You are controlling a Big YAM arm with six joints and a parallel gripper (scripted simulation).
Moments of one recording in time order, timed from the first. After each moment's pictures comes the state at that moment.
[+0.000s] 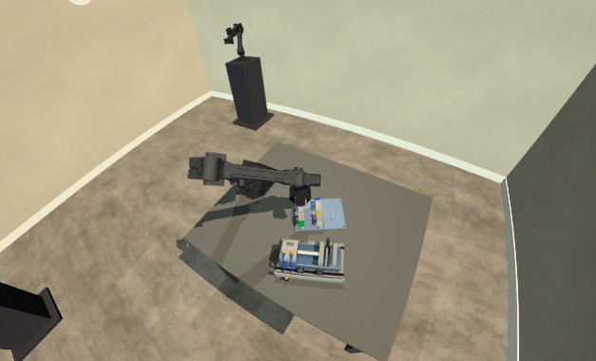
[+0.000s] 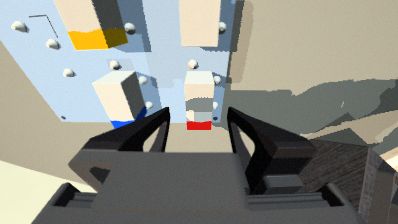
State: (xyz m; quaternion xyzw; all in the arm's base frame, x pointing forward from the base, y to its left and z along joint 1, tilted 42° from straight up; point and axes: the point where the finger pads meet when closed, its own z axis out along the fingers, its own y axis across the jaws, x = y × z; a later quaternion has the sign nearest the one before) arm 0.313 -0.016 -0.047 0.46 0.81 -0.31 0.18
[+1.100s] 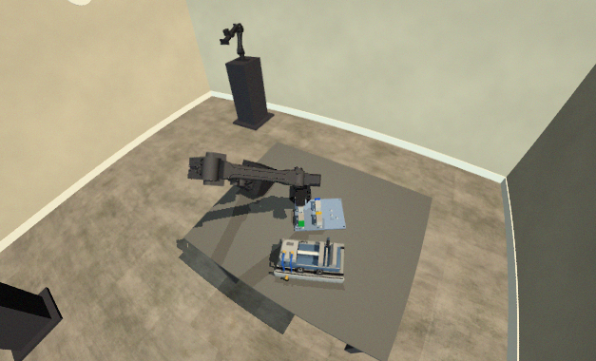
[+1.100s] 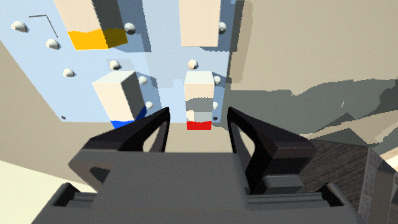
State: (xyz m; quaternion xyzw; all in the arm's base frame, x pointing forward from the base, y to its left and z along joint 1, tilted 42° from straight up) arm 0.313 -0.016 -0.047 0.46 0.81 -0.31 0.18
